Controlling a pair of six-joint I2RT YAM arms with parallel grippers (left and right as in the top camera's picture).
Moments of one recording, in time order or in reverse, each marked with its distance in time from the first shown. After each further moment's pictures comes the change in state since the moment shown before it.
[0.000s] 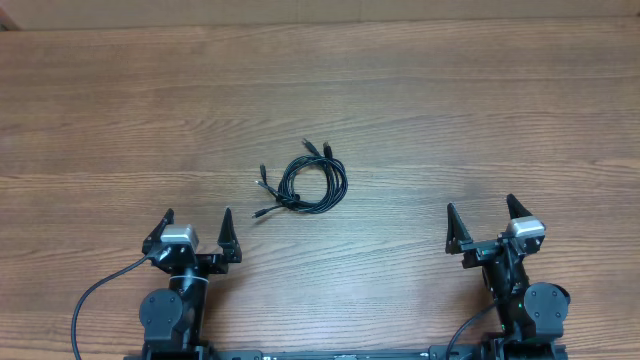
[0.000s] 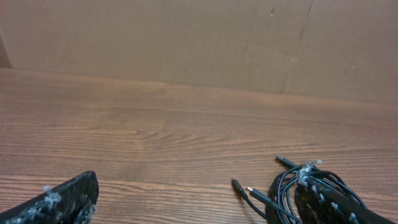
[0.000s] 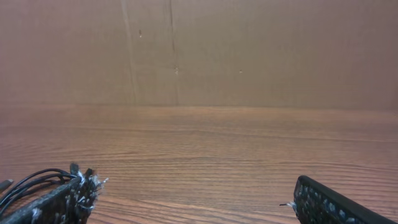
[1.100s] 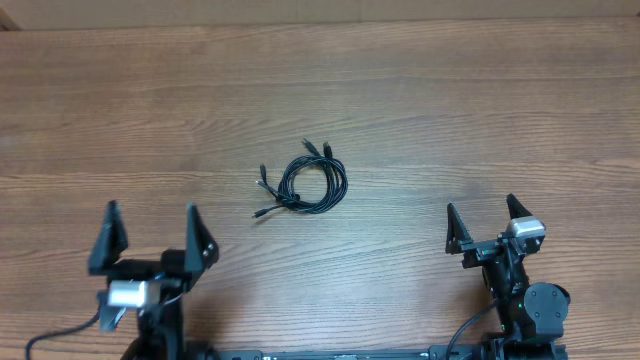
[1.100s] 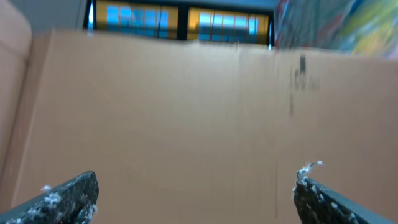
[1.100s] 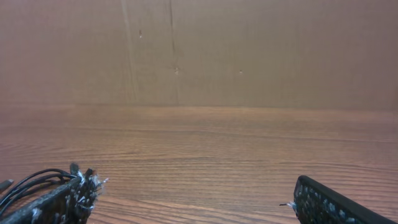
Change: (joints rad) left arm 0.000 0.000 0.153 0.562 -0.008 0.033; right arm 0.000 0.000 0.000 0.000 0.000 0.000
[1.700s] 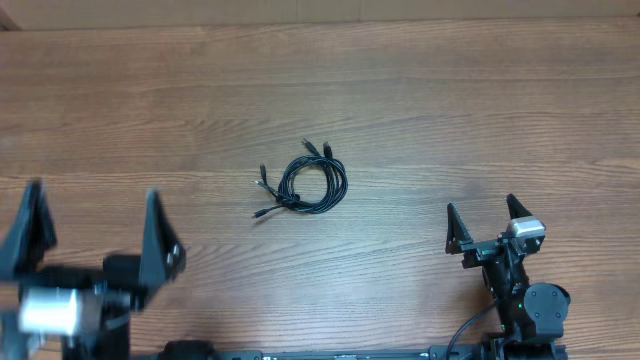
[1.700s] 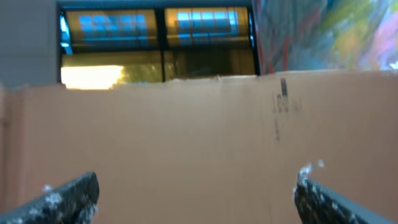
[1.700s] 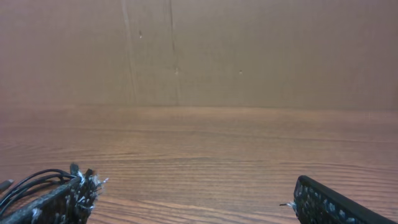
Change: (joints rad) left arm 0.000 0.374 0.772 -0.492 0.092 0.091; right arm 0.000 0.000 0.000 0.002 0.000 0.000
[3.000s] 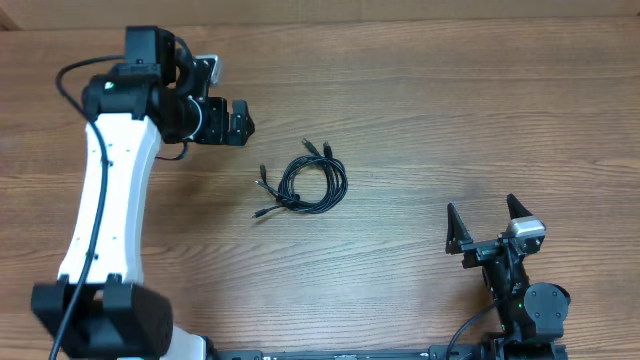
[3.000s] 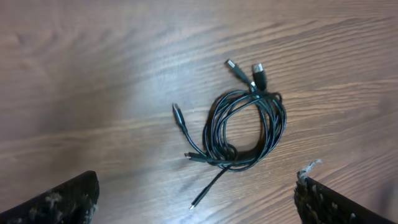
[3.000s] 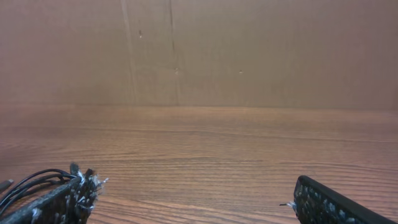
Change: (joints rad) left arm 0.000 1.320 0.730 -1.175 0.208 -0.005; right arm 0.000 0.000 0.000 0.000 0.000 0.000
